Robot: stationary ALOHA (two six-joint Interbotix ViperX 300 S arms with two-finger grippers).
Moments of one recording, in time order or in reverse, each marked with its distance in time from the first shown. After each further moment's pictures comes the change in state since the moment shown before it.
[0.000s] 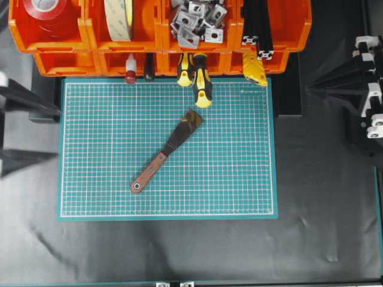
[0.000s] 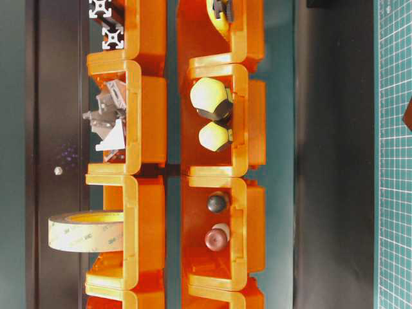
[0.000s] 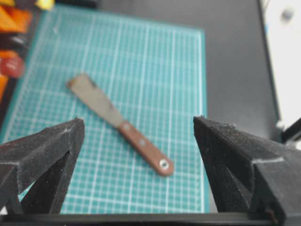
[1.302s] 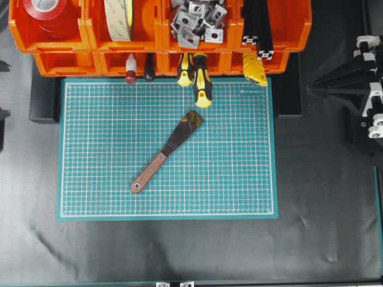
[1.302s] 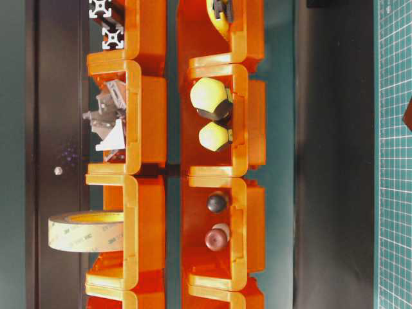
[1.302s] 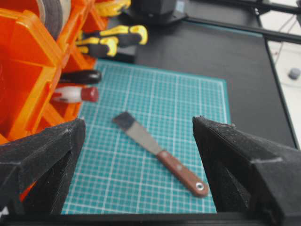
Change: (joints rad) left arm 0.002 -0.291 0.061 0.000 0.123 0.135; right arm 0.000 -0.008 0.000 0.000 0.000 0.000
